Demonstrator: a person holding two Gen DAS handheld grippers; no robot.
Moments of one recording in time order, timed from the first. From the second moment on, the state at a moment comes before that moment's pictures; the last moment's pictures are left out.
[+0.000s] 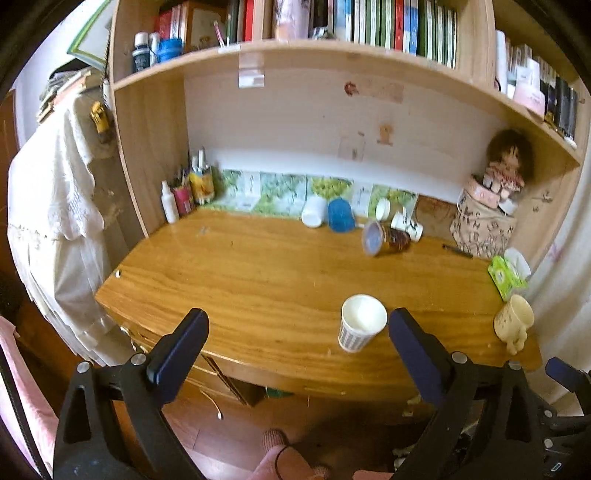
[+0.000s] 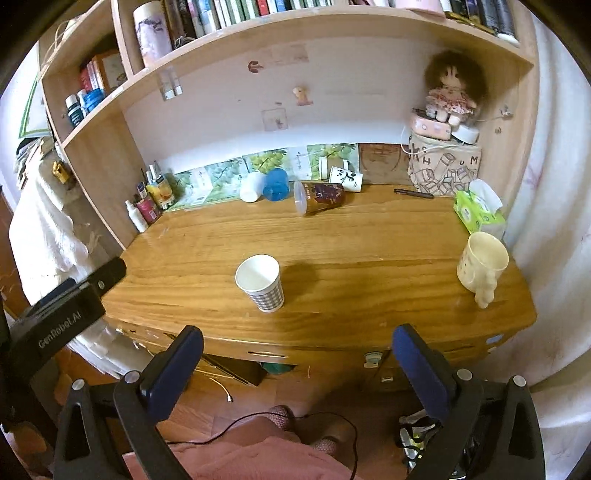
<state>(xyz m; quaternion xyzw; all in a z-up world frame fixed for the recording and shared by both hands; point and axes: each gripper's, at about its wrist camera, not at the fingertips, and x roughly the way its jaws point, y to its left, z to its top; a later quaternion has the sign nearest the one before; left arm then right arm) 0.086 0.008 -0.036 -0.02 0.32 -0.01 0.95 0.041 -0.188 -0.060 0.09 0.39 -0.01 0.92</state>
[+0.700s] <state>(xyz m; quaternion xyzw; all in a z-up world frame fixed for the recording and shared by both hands) 0.074 -0.014 -0.022 0.02 0.27 -0.02 0.96 0.045 -0.194 -0.072 0.09 0.40 -0.02 0.91</state>
